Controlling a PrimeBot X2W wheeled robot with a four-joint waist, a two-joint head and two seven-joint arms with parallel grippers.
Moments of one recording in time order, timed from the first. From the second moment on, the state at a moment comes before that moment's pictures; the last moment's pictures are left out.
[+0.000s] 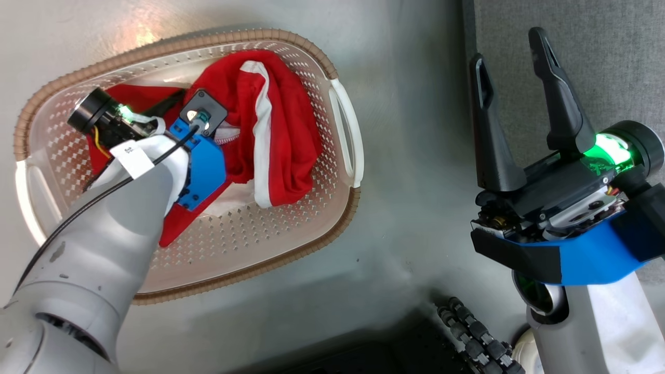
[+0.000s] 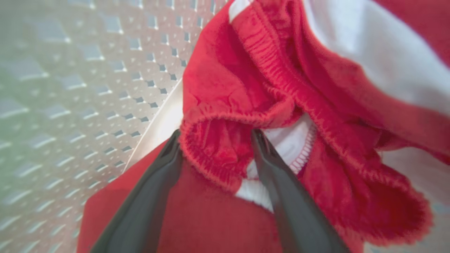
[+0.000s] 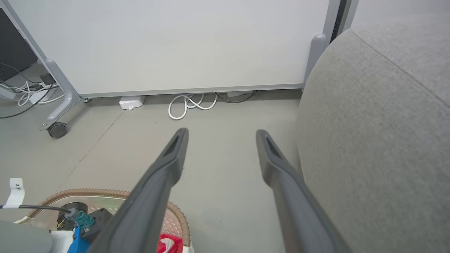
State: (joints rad) left arm -1.11 0.19 -1.02 1.29 -0.29 -0.12 -0.09; right arm -0.45 -0.05 0.20 -0.17 0.17 0.13 -0.26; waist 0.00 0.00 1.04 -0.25
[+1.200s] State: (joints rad) left arm -0.99 0.09 -1.02 1.11 -0.39 -0.12 -0.26; right arm -0.42 -0.05 0.18 -0.09 0.13 0.13 -0.26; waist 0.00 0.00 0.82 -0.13
